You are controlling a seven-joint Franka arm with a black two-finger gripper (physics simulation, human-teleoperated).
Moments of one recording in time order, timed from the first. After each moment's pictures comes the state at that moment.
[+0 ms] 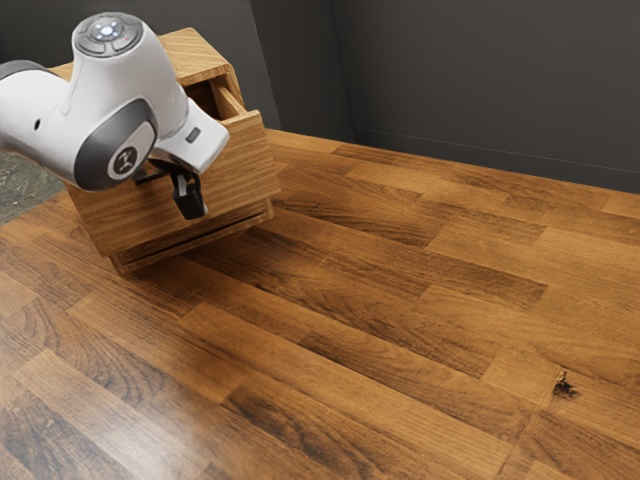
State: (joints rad) arm 0.31 -0.01 -0.09 -1.70 0.38 2.15 0.83
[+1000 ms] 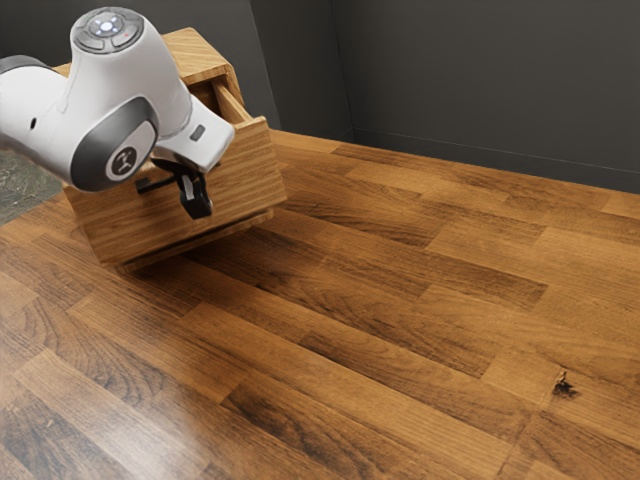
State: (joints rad) arm 0.32 -0.05 -0.13 -1.73 0.38 2.13 0.77
